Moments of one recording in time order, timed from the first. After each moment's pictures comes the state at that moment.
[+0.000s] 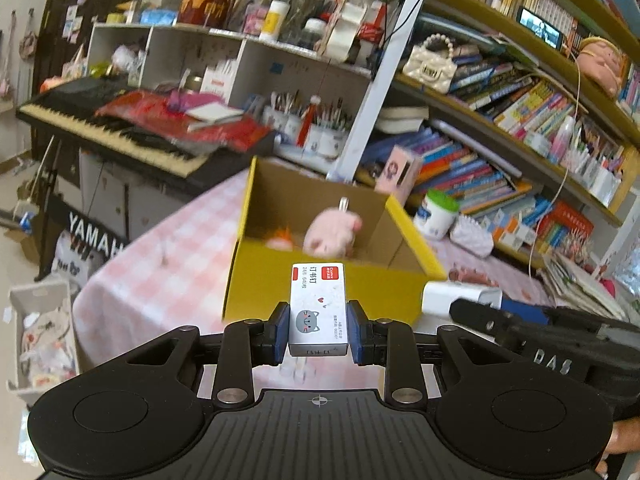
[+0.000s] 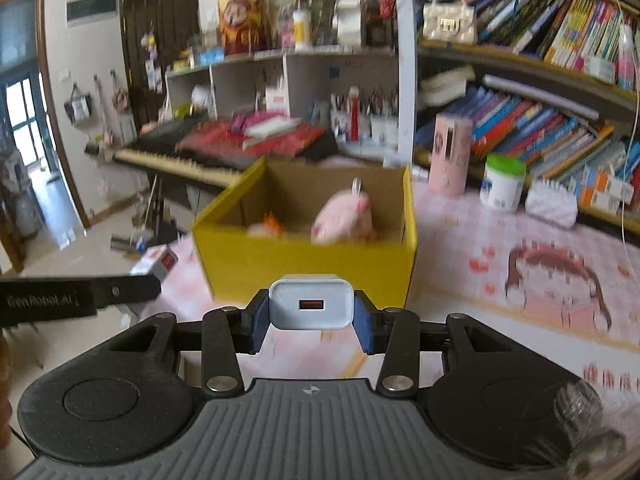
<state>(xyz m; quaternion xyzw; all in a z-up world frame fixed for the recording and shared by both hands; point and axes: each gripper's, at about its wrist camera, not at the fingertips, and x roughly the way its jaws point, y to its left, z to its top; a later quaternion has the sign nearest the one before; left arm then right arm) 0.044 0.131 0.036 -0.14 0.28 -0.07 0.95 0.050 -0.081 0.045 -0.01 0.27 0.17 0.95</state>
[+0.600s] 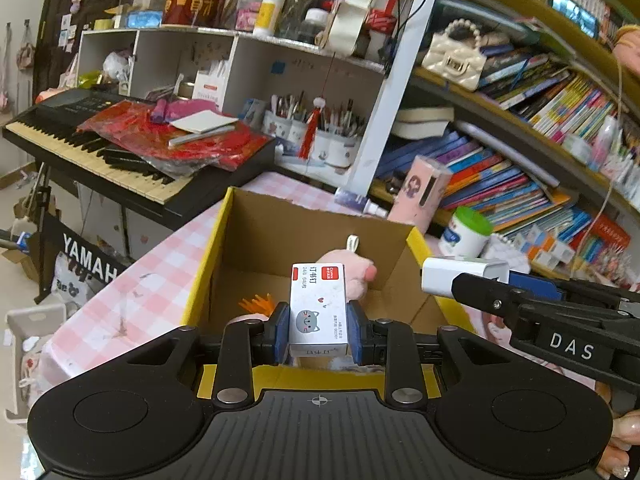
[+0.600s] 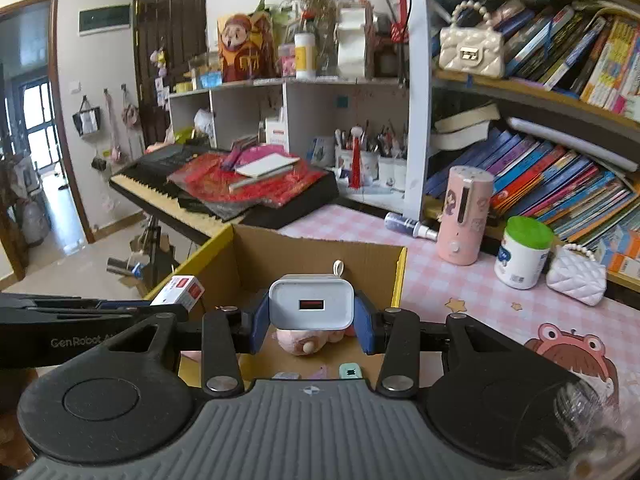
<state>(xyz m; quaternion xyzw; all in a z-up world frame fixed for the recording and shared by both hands) 0.160 0.098 0.025 -0.13 0.29 -0.04 0.95 0.185 -0.096 0.060 -0.03 0.25 0.21 0.95</state>
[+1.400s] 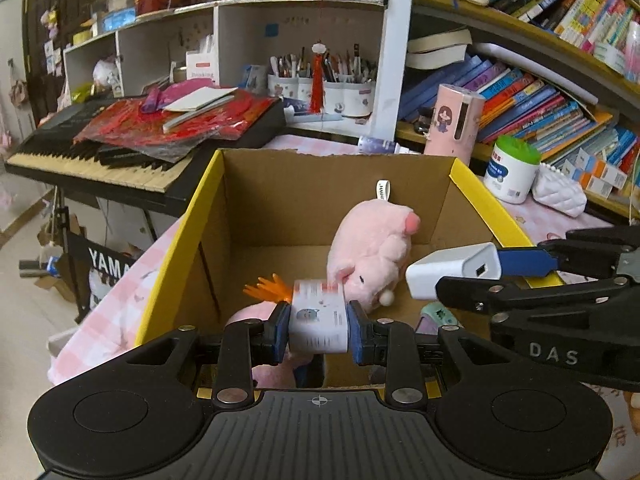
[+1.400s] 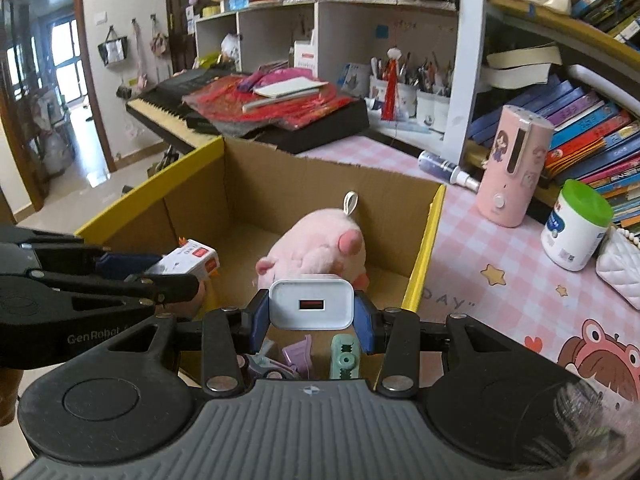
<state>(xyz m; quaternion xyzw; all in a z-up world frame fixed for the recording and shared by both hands) 0.207 0.065 -0.017 -0.02 0.35 0.00 0.94 0.254 -0.087 -0.005 -0.09 0.32 0.26 0.91</state>
